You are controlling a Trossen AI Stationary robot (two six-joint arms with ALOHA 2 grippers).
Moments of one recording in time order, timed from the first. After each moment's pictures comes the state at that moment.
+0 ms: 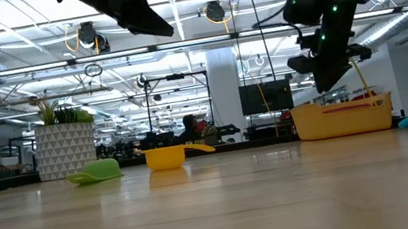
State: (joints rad) left arm 0.30 1.37 1.16 -0.33 0.08 0.31; right arm -0.66 1.24 0.74 -0.51 0.48 0.51
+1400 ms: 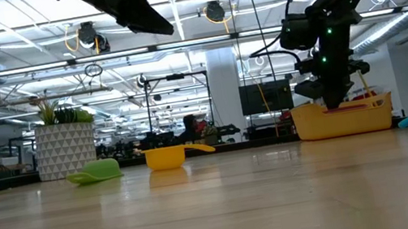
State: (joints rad) left arm 0.27 1.37 1.16 -0.35 0.08 0.31; right arm -0.70 1.41 0.73 -0.50 0.47 0.37
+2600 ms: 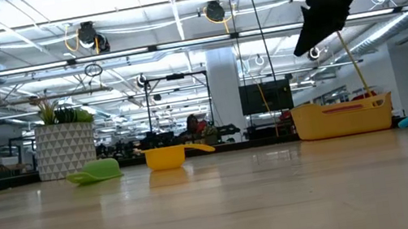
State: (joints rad) left arm -0.11 1.46 1.16 -0.14 0.00 0.28; right arm -0.07 1.01 0.73 -0.55 0.37 0.29
